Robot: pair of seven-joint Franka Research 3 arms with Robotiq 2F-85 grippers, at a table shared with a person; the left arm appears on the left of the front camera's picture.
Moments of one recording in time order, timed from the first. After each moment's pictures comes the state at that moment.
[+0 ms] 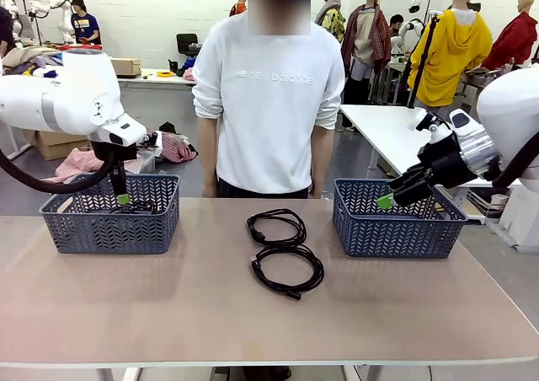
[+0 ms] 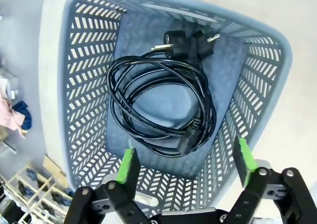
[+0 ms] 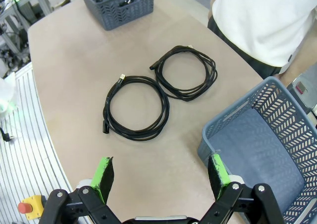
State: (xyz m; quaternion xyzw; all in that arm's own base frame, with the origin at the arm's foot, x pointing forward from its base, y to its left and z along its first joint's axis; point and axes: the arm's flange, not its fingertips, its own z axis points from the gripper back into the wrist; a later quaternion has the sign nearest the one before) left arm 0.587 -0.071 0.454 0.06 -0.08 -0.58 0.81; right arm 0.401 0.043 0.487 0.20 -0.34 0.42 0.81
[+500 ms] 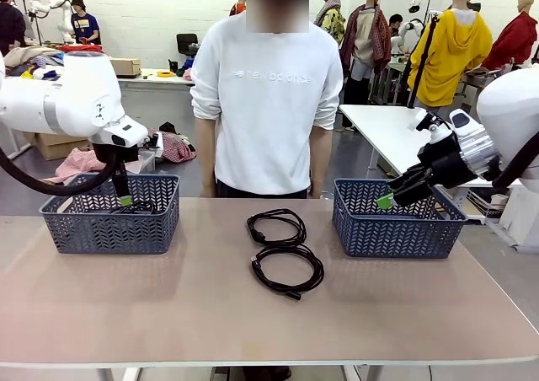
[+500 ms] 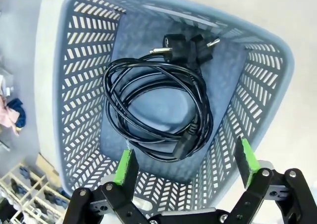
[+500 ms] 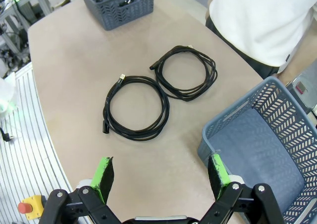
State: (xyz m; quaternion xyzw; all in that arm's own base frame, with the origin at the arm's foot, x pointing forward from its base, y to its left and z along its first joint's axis) left arm 0.589 -0.073 0.449 0.05 -0.08 -0.57 0.82; right arm 0.401 0.043 0.487 0.20 -0.34 0.43 0.81
